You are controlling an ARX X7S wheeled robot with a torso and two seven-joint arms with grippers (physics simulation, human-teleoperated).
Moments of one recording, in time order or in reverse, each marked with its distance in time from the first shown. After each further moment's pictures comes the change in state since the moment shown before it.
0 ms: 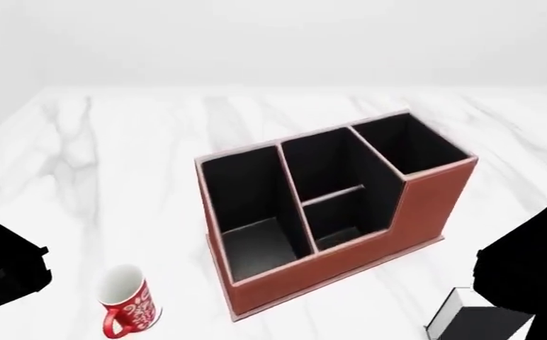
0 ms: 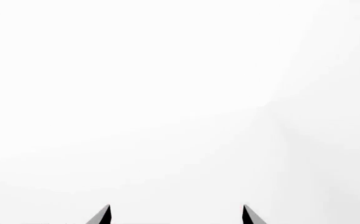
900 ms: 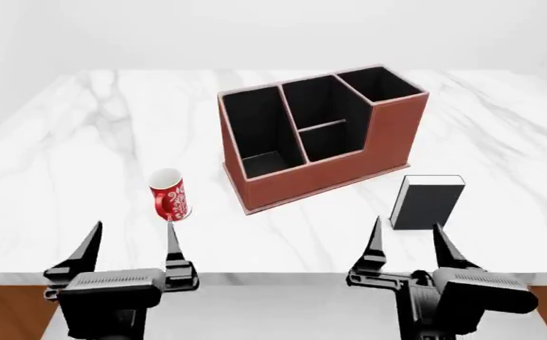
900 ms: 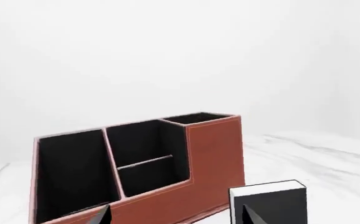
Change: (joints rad) left arm -0.123 0.052 0.250 -0.413 0.003 -0.302 0.216; right arm 0.067 -0.047 -0.102 0.343 -0.131 0.513 -0.074
